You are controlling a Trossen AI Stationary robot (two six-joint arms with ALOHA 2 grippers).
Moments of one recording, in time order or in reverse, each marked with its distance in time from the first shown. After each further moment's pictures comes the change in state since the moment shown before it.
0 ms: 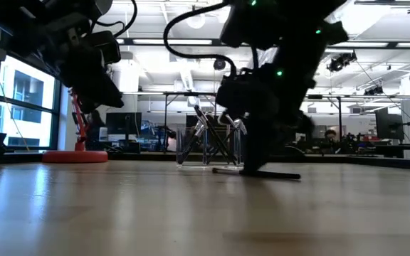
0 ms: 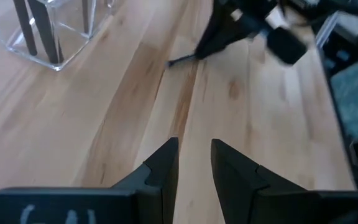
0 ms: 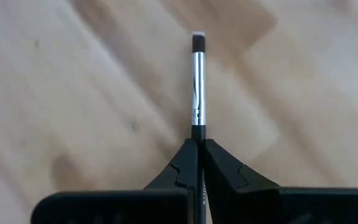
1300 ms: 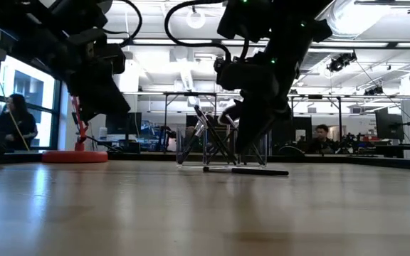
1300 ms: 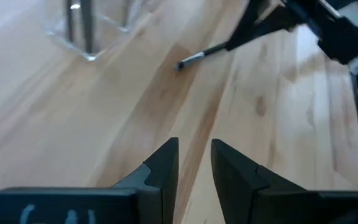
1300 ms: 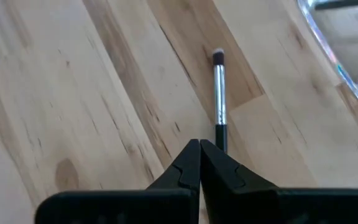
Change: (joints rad) left arm -0.001 0.071 -0.001 0.047 -0.103 -0.130; right arm -0.105 -0.094 -0.002 0.067 -0.108 -0.320
